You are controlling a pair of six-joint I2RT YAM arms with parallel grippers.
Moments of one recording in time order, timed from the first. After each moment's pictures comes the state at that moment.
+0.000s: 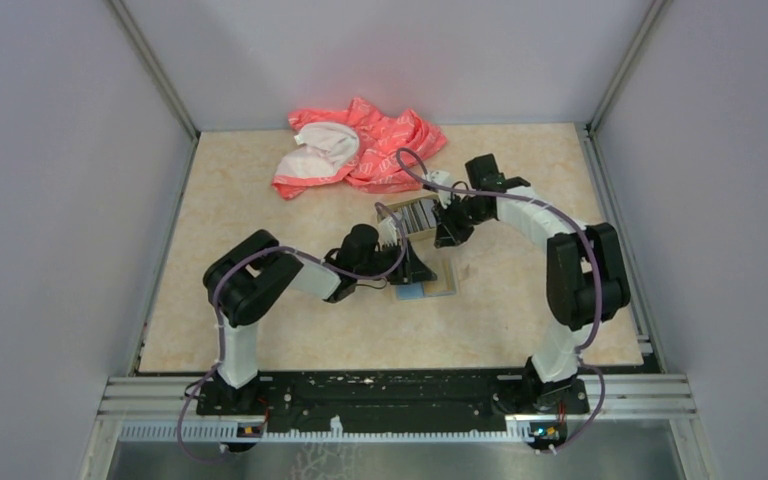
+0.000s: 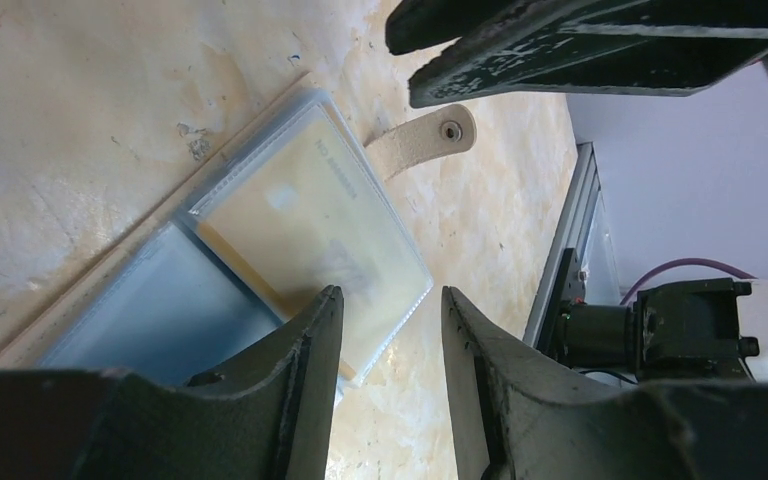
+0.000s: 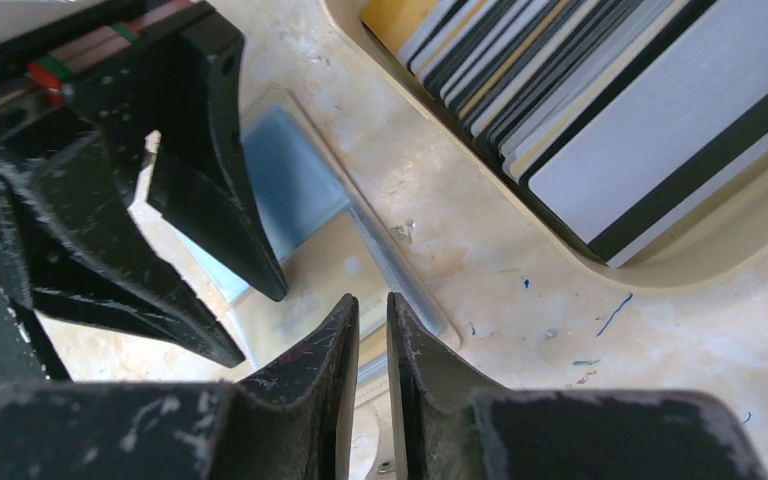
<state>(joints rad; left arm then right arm) -0.78 1.97 0.80 0.81 0.46 -0.86 0.30 1.75 1.23 -0.61 -0.63 -0.49</state>
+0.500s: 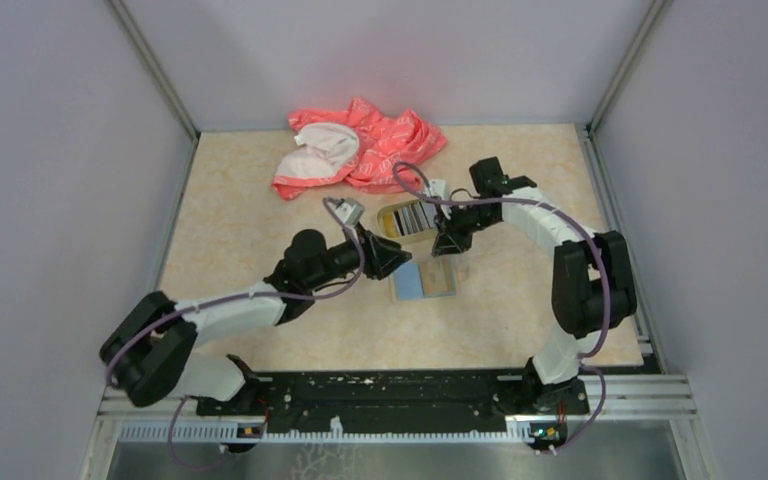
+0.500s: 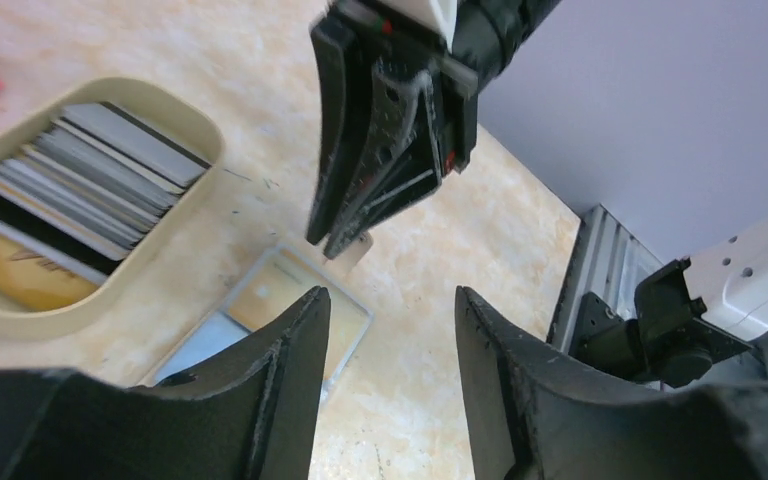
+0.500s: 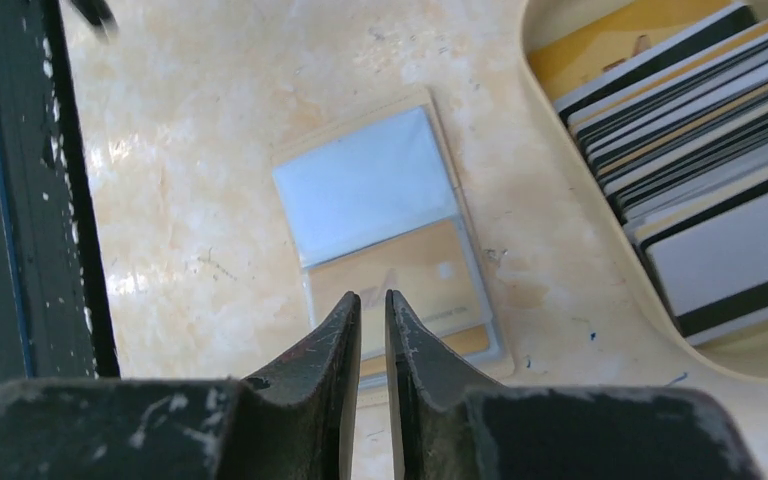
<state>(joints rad) -0.78 1.40 0.59 0.76 0.30 -0.52 0.29 1.68 1.23 -0.74 -0.85 -0.76</state>
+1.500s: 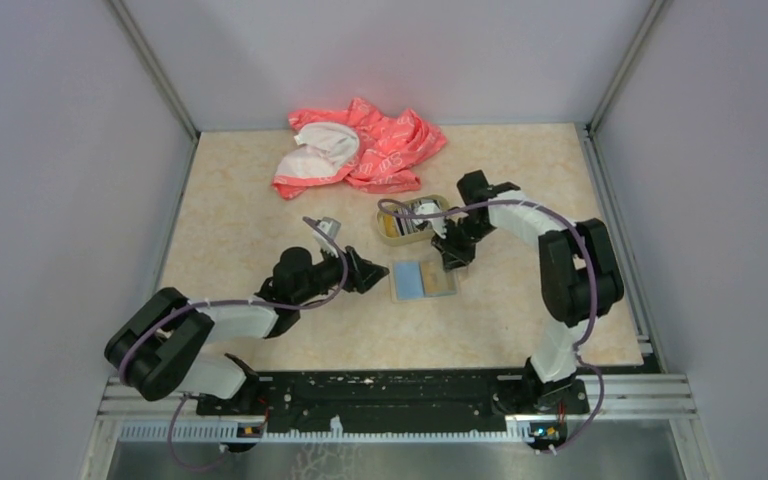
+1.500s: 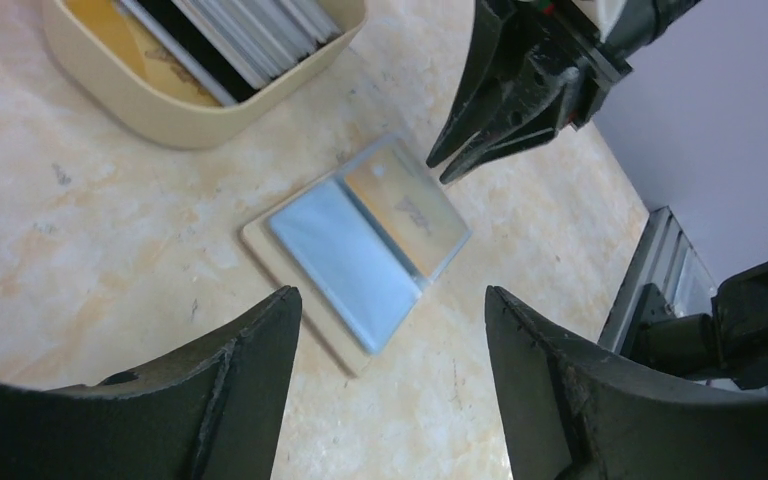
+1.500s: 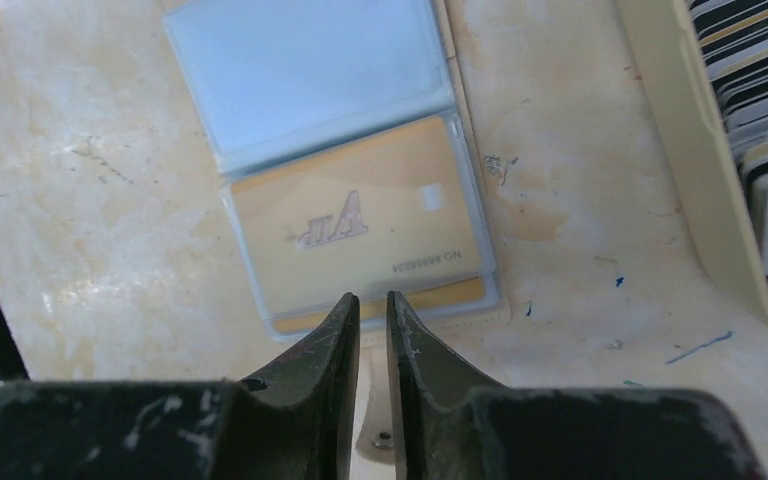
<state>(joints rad) -0.67 1.37 0.31 0.88 0.23 -0.59 0.35 1.80 1.20 -0.81 -0.56 -0.96</state>
